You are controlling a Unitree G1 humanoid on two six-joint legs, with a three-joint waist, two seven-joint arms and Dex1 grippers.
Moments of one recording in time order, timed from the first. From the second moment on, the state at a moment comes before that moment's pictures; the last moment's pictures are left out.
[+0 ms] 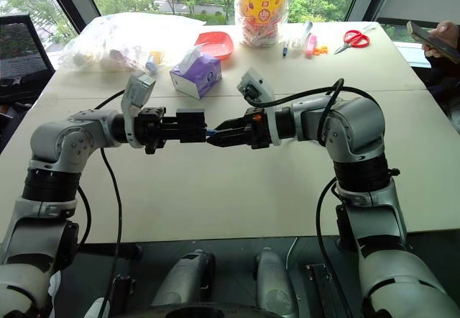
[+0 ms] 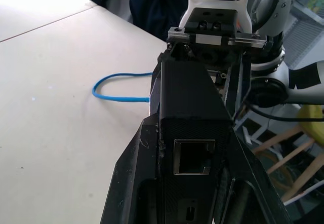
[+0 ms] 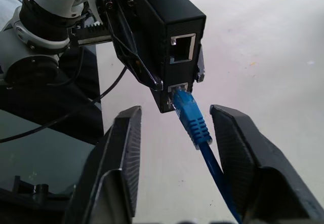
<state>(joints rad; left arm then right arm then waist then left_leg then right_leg) -0.72 0.59 -0.02 0.07 -0.73 0.89 -1.22 -0.89 -0.49 0.09 -0.13 0.62 1.31 0.99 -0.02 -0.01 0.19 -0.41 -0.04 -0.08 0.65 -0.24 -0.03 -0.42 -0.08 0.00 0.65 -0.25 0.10</state>
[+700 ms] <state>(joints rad) -0.69 0.61 -0.02 0.01 -0.74 0.89 -1.25 -0.90 -0.52 0.13 -0.13 0.69 1.32 0.98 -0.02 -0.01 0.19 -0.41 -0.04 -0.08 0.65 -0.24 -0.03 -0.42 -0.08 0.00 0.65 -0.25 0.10</state>
